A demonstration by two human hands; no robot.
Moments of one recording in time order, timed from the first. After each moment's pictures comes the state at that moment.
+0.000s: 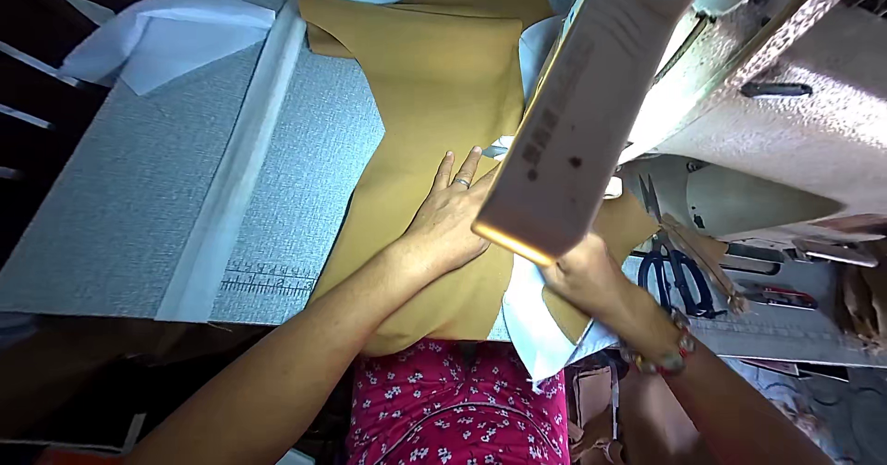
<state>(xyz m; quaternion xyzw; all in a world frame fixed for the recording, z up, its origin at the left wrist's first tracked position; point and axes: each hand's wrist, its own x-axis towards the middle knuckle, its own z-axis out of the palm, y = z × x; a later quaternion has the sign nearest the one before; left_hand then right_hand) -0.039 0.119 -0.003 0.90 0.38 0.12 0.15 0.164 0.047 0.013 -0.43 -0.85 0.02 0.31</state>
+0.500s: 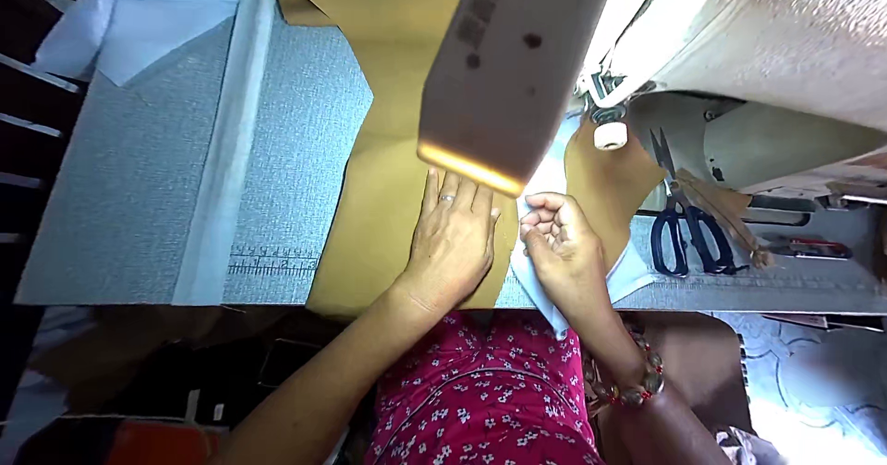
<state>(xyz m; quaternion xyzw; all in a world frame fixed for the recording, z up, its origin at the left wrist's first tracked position) -0.039 0.058 0.001 0.86 0.47 0.17 0.12 0.106 0.002 0.018 -0.65 -0.52 0.33 0.45</state>
